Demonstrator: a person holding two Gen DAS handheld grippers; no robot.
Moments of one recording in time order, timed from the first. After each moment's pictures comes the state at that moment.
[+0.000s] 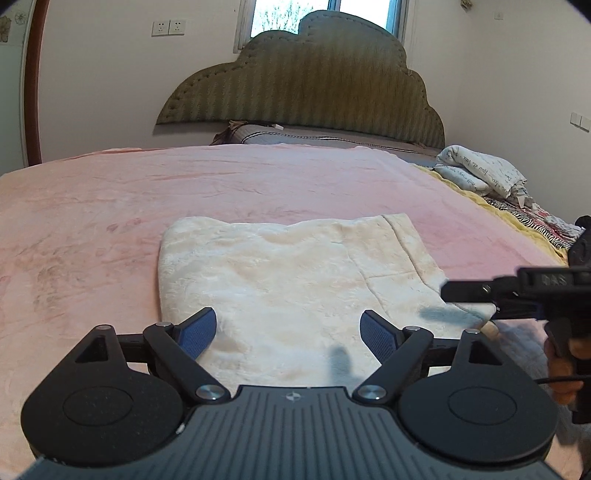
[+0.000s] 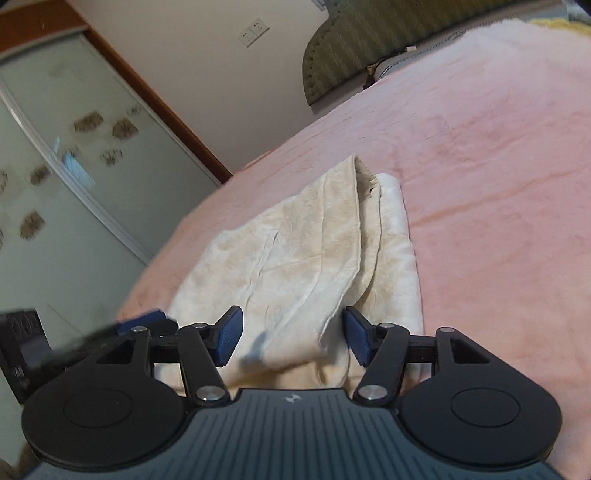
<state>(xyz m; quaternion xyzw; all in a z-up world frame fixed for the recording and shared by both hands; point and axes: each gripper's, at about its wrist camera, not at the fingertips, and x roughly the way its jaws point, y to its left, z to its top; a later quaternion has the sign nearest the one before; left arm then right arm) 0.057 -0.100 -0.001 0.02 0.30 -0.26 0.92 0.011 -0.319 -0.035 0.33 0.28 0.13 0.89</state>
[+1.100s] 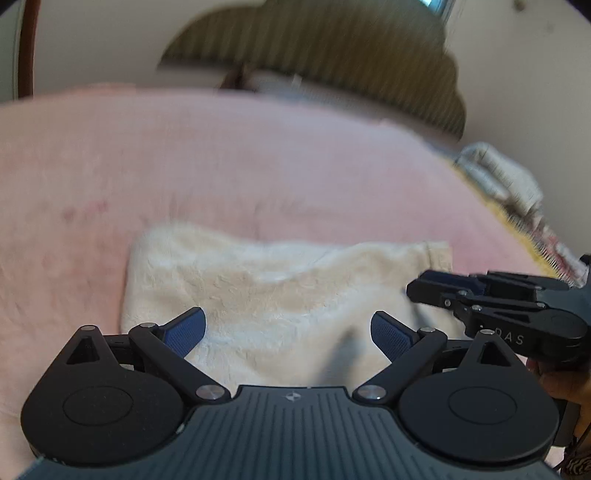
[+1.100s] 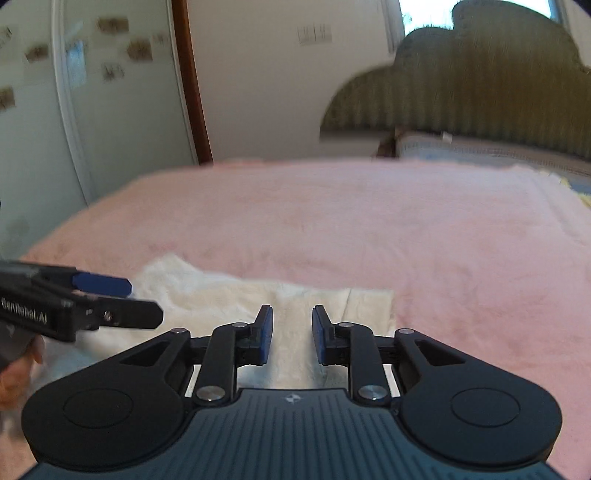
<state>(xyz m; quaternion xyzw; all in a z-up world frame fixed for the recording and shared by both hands) 0.189 -0.131 -0.016 -0.03 0.42 -0.25 0.87 0.116 -0.261 0.012 0.06 0.31 0.07 0.95</state>
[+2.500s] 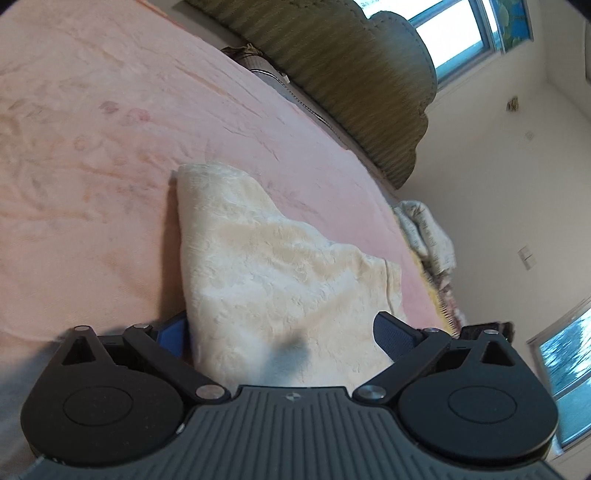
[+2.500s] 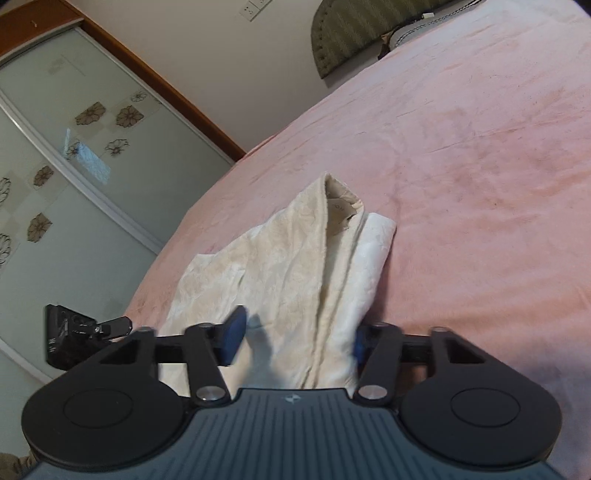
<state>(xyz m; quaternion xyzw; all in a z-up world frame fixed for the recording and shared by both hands) 0.186 -0.034 -0.050 -0.24 0.43 -0.34 0.80 0.098 -0.351 -0.050 0.34 0.32 0.17 0.87</state>
